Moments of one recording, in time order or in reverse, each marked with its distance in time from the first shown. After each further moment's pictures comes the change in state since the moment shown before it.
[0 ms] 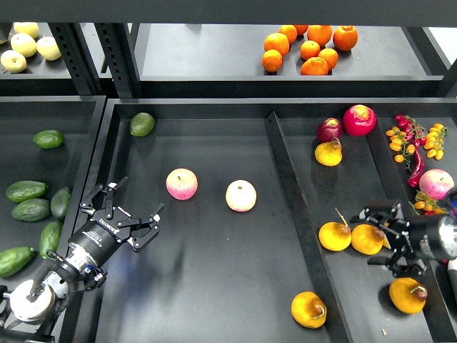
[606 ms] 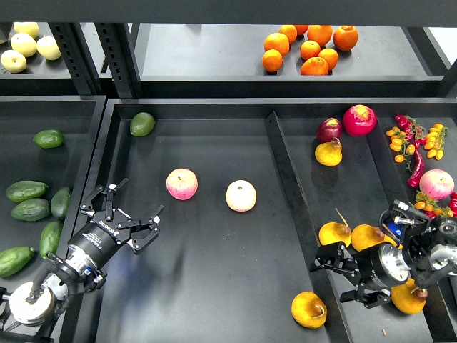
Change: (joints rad) left arm 0.003 0.000 0.001 -0.001 -0.001 0.000 0.000; right arm 0.031 0.100 -0.188 -0.039 -0.085 0.000 0.000
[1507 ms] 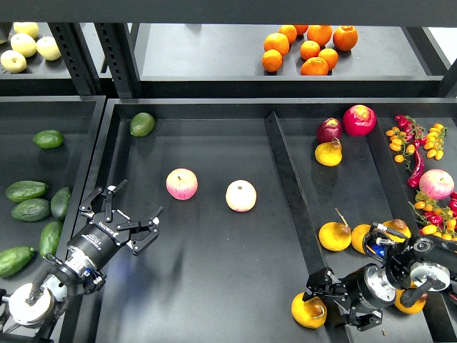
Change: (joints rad) left arm 0.005 0.000 -0.001 0.002 0.000 0.000 0.000; right arm -0.008 0.076 -0.080 -0.054 -0.004 0.000 0.000
